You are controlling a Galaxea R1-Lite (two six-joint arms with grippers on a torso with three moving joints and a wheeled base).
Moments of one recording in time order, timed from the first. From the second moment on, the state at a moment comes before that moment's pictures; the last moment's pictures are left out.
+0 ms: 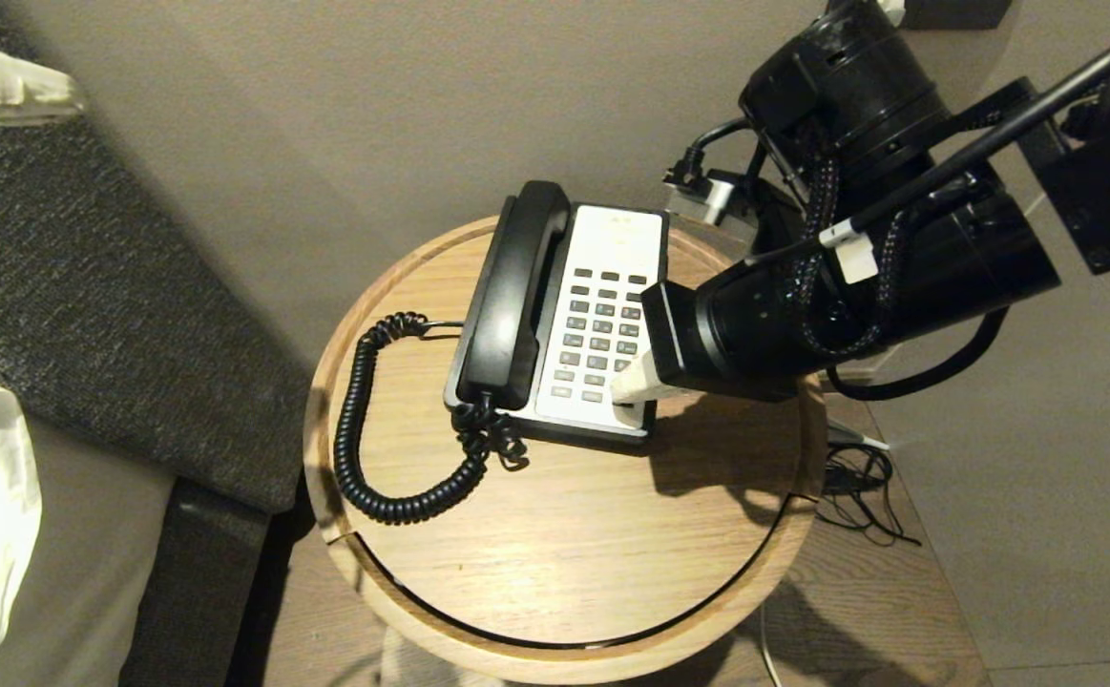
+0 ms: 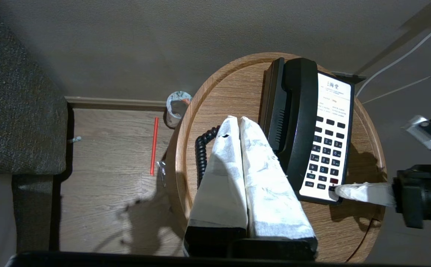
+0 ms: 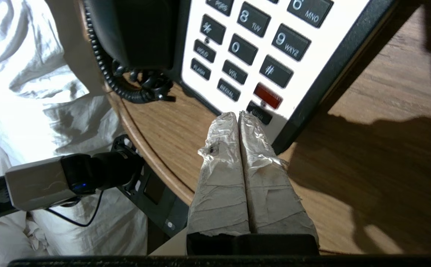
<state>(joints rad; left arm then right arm) -0.61 1.19 -1.62 0.60 0.34 -0.33 0.79 1.81 -1.76 0.68 0.16 0.53</state>
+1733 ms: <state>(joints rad) -0.61 1.18 -1.60 0.60 0.34 -0.33 0.76 1.83 -1.74 0.65 0.12 0.51</state>
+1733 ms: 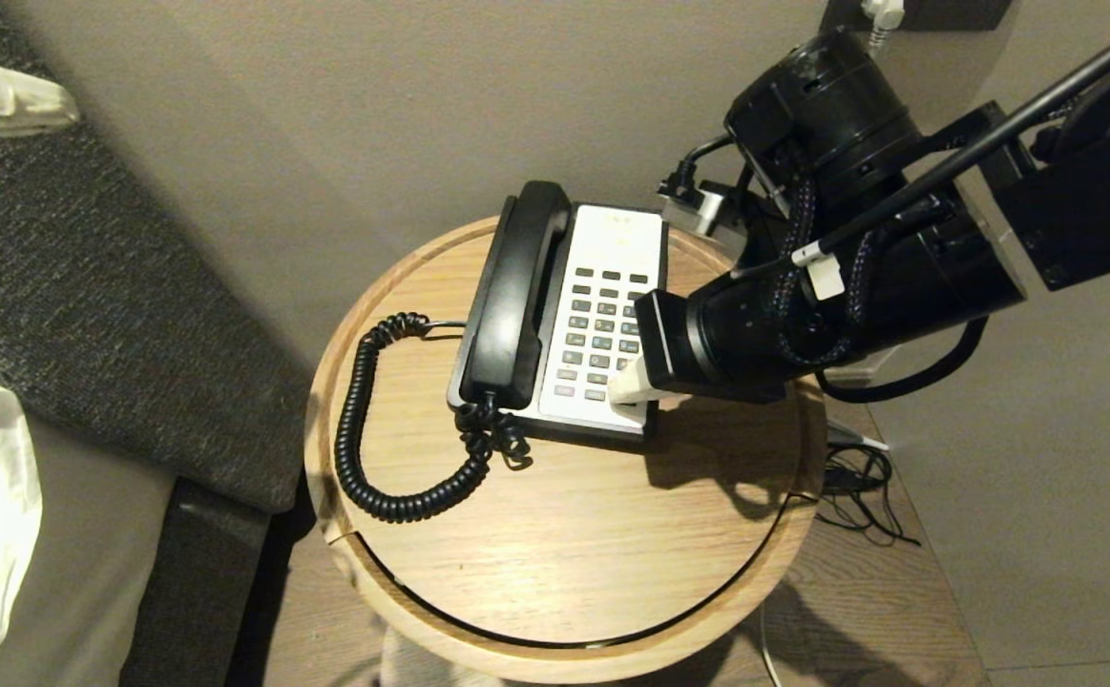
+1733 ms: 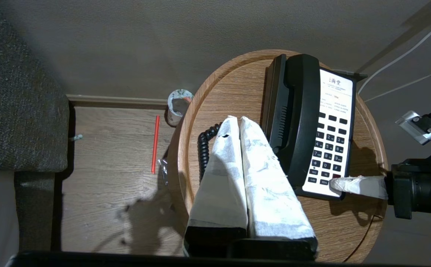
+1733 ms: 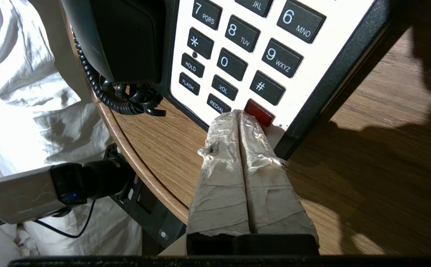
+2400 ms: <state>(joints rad) -0.60 1.15 -1.57 0.60 0.34 -0.33 0.80 1.71 -1.71 0.67 0.12 0.53</state>
